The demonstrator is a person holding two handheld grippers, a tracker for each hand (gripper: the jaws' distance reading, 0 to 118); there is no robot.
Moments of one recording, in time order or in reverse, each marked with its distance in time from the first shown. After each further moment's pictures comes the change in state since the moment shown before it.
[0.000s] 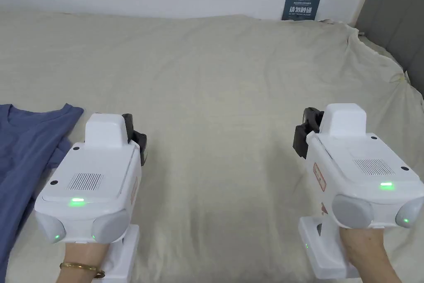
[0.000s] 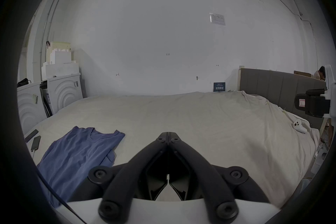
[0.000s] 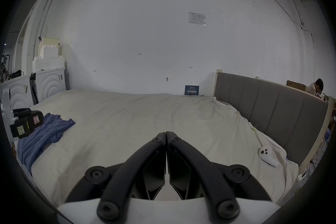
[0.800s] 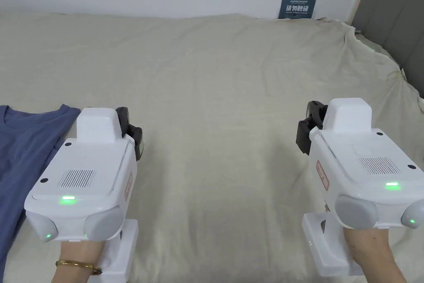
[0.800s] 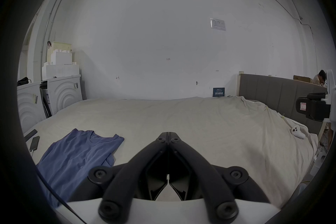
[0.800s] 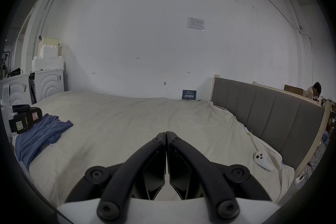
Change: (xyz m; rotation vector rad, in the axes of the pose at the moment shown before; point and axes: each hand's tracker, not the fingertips) left arm 0.000 0.007 0.005 0.033 -0.008 0.021; right arm 0.005 0.006 0.008 0.034 -0.020 0.018
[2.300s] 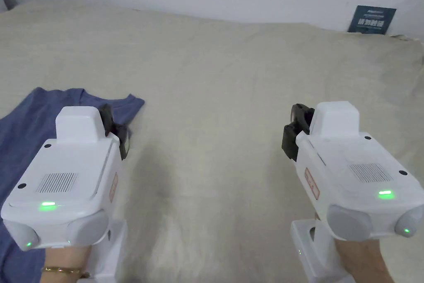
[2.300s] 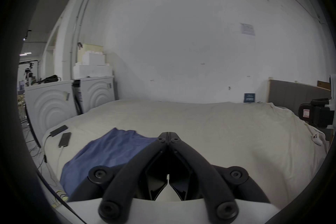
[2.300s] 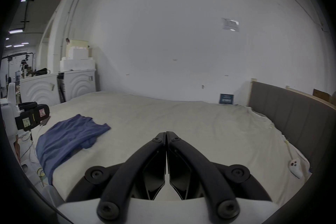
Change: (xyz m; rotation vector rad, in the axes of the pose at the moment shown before) left arm -0.088 0.007 0.052 0.030 0.279 0.039; right arm -0.102 0.020 -0.017 0.022 0.306 0.025
